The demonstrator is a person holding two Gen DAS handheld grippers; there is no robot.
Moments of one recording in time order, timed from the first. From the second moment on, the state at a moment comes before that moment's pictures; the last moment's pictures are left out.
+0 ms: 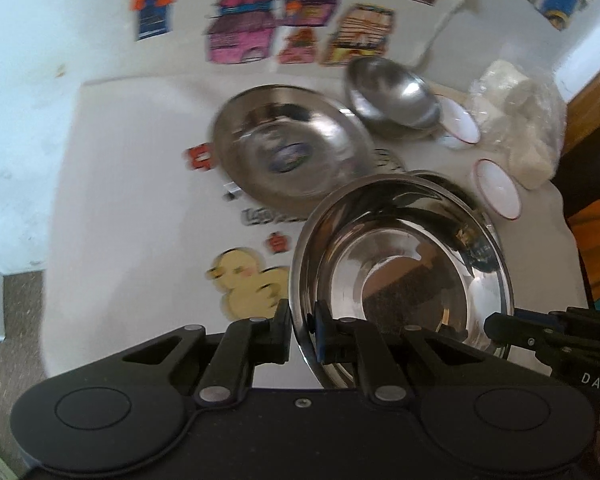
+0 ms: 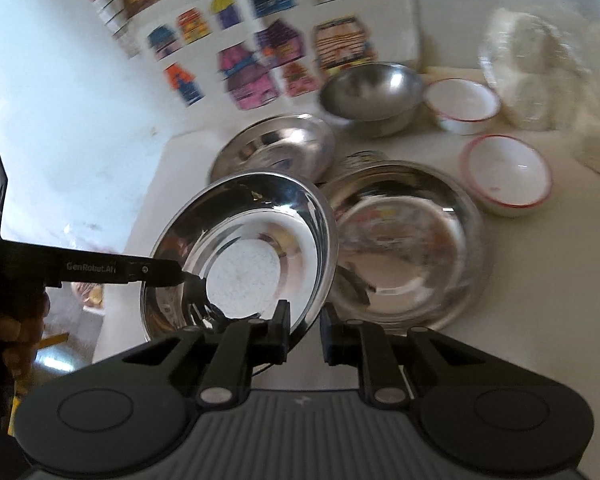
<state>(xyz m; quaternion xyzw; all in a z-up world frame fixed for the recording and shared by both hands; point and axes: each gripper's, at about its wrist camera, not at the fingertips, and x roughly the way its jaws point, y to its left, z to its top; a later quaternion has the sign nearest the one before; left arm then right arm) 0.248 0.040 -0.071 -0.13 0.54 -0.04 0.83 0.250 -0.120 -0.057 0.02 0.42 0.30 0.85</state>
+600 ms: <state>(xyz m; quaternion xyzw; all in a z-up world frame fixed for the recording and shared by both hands) 0.303 -0.052 -0.091 -0.09 0.55 -0.03 0.83 0.317 -0.182 -0.069 0.00 0.45 0.27 0.85</state>
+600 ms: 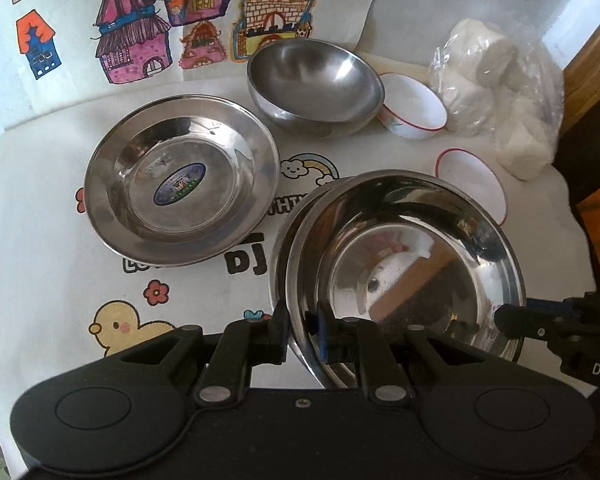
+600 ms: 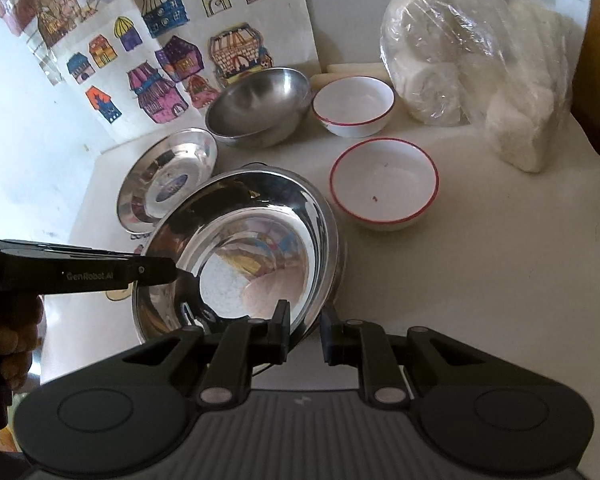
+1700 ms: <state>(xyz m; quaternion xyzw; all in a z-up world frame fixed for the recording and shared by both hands) 0.320 -0.066 -0.112 -0.07 0.58 0.05 0.81 0.348 -0.154 -0.086 -0.10 0.48 0.31 0.81</state>
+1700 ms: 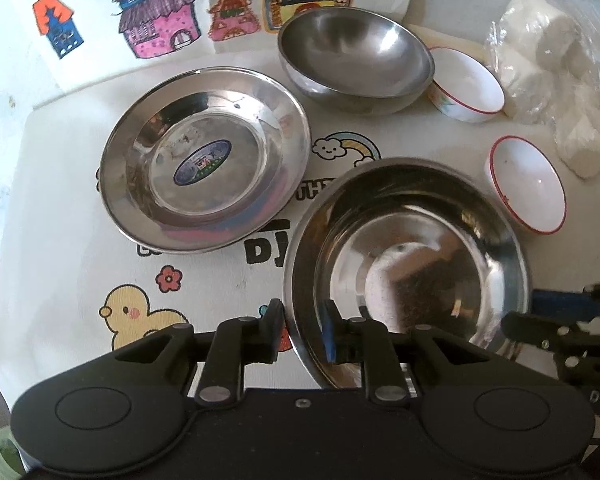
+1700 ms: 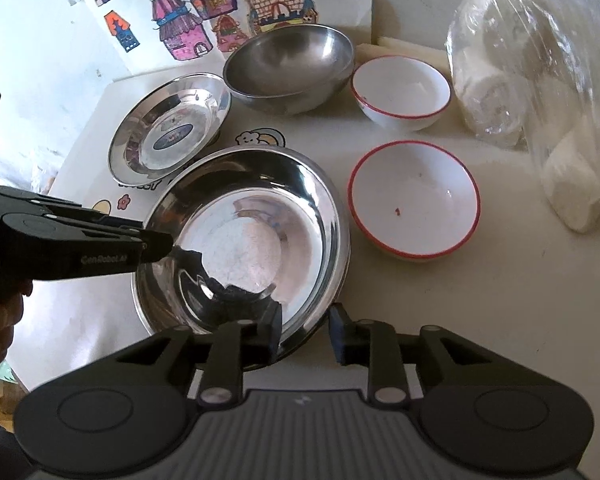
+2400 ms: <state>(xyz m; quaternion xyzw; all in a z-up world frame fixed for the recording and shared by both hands) 0.298 0.040 -0.092 -0.16 0.55 0.14 0.81 0.332 -0.141 -0.070 -0.02 0.45 0.30 0.84</state>
